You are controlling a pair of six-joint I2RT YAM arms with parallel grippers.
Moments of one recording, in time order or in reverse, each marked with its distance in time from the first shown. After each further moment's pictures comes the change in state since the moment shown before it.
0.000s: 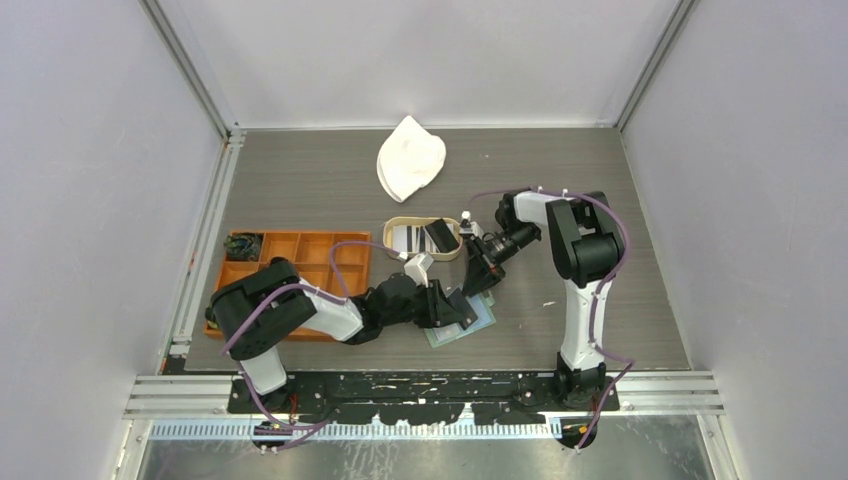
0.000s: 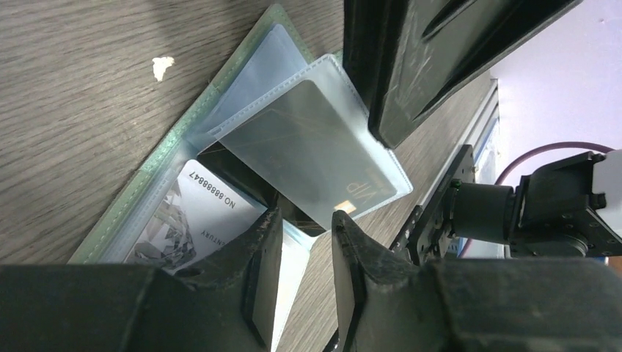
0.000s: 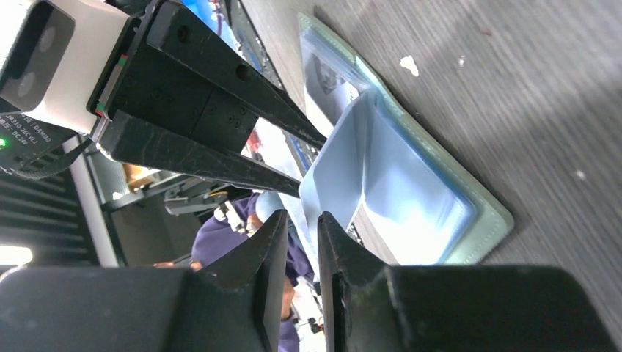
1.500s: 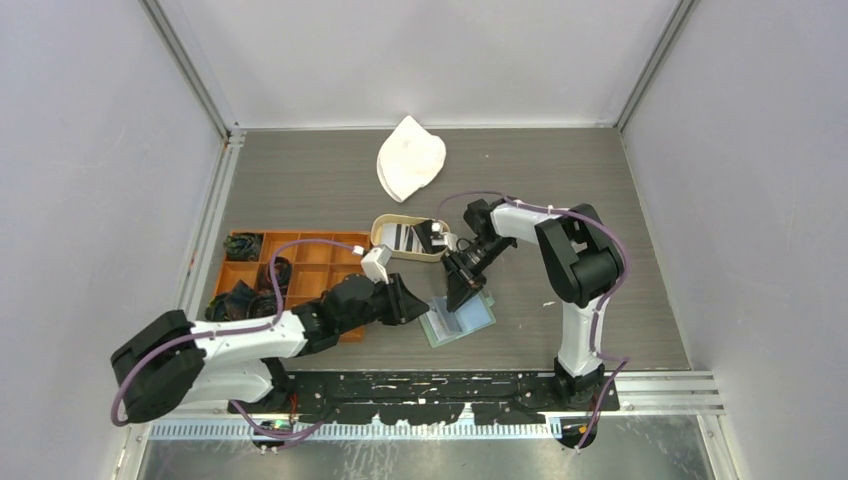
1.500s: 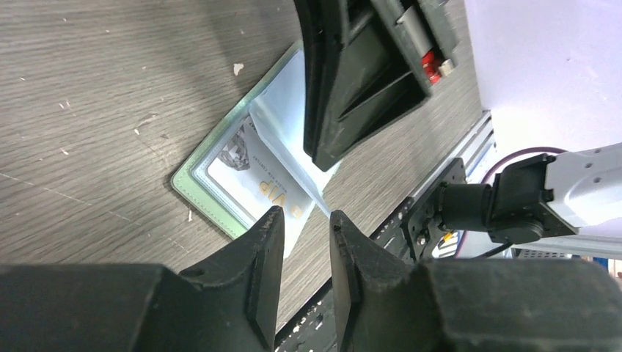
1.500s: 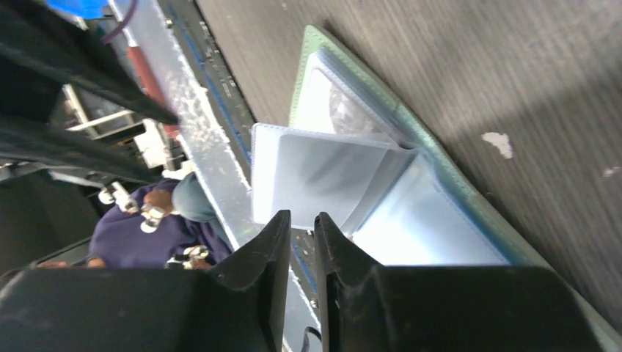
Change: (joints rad) left arm 0.053 -0.516 -0.156 -0.328 -0.108 0.066; right arm 0.201 -0.108 -0.068 0.195 0.090 0.093
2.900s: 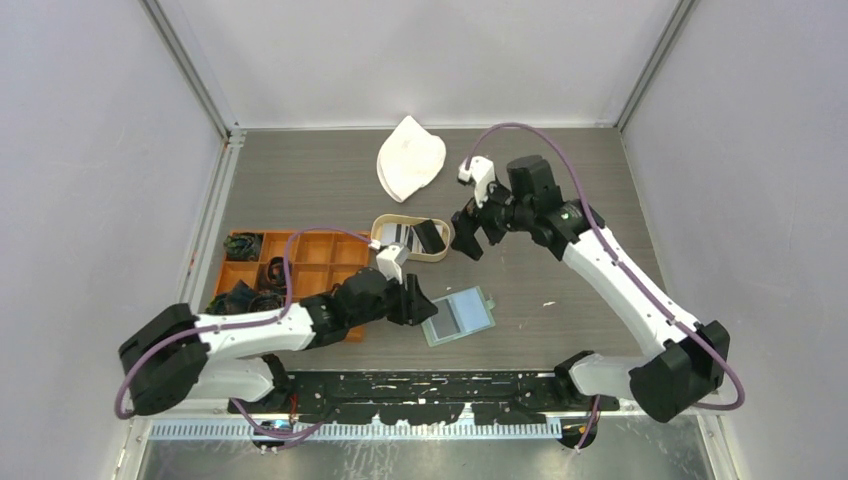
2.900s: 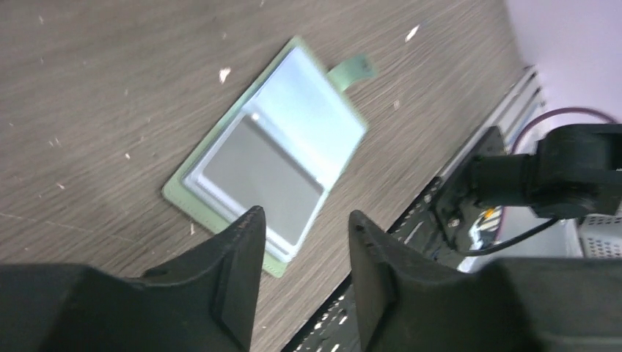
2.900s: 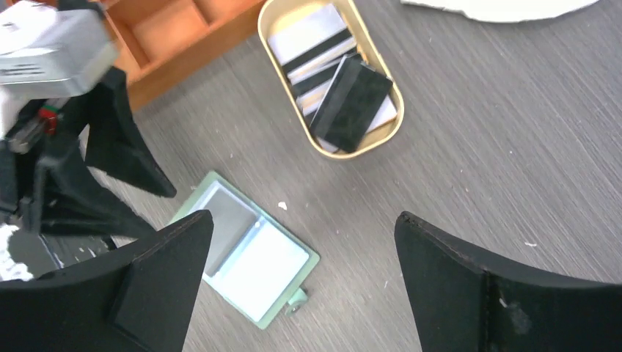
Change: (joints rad) left arm -0.030 0.045 0.101 -0.127 0.012 0.140; right arm 0.034 -0.725 -0.029 0.366 0.563 0.014
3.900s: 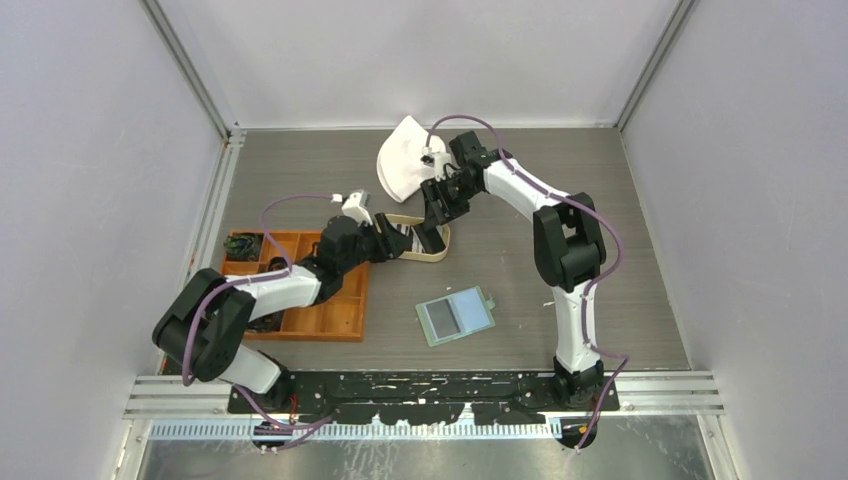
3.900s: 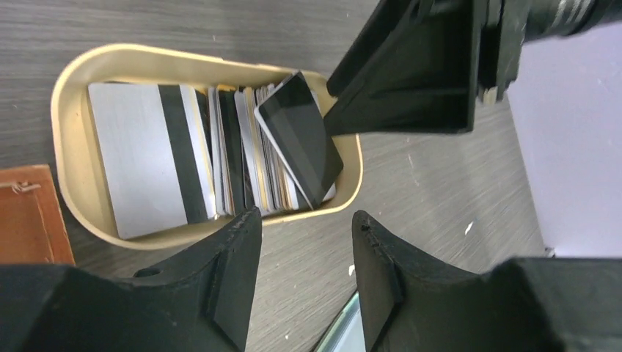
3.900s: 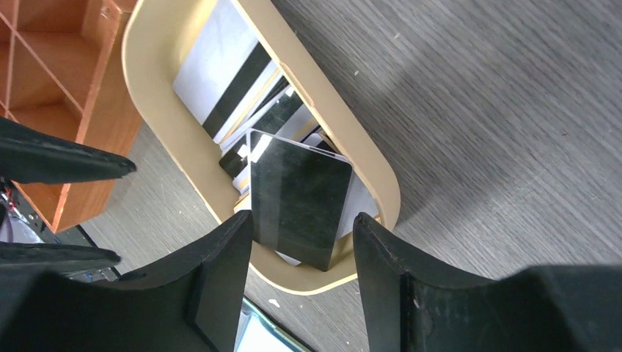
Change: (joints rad) left arm 0.413 0.202 0.090 0.259 0.089 0.087; right arm -0.051 0.849 0.535 -0.082 -0.134 0.241
